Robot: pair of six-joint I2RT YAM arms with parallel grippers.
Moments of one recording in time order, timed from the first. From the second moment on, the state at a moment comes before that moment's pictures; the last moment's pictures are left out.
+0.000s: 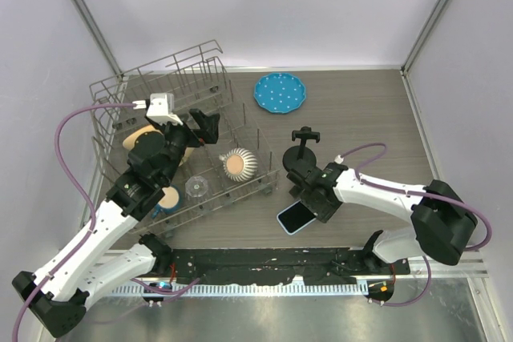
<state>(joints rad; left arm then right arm) -0.64 0.81 0.88 -0.07 -0.38 -0.34 0.85 1.38 0.77 -0.82 0.28 1.62</state>
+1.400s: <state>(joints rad) -0.64 0.82 0.89 -0.07 -0.37 -0.34 0.83 1.58 0.89 -0.80 0.37 1.48</state>
